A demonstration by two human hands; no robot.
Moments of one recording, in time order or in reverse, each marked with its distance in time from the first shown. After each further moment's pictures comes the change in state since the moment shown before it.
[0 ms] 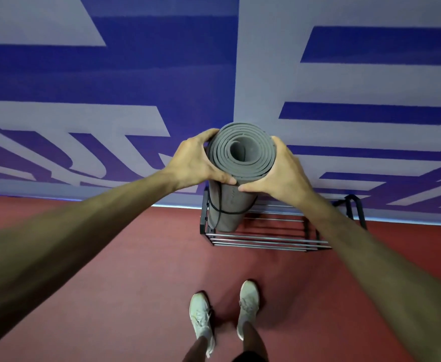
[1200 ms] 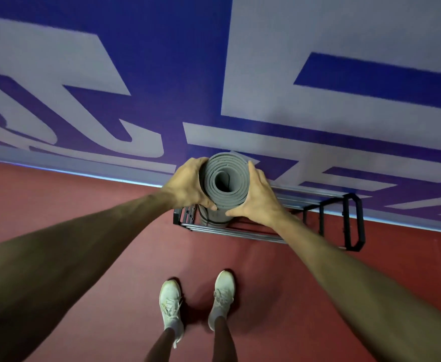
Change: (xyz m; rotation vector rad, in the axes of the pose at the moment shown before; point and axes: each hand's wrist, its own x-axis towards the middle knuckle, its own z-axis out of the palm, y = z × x) left_hand 0.039 -0.113 0.105 0.024 -0.154 -0.209; right_hand 0.024 0.131 0.101 -0.101 -0.320 0.176
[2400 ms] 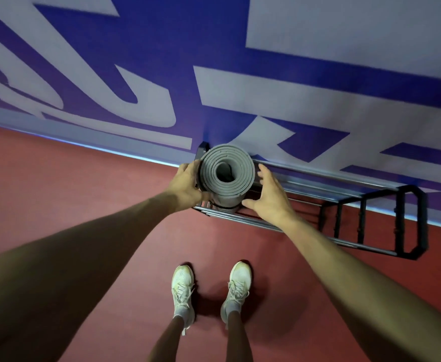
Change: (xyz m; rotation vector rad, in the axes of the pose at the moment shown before) left_hand 0.015 -0.103 0.061 0.040 0.100 -0.292; right_hand 0.033 0.069 0.079 0.096 -0.044 0.044
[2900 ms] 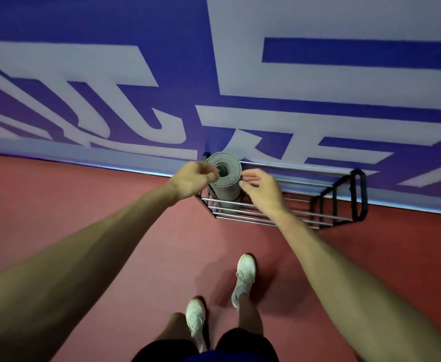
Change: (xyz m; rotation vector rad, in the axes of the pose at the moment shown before) left_hand -0.179 0.110 -0.061 -0.104 -0.043 0.087; right_hand -0.154 -0.074 -0.062 0.344 0.200 -0.095
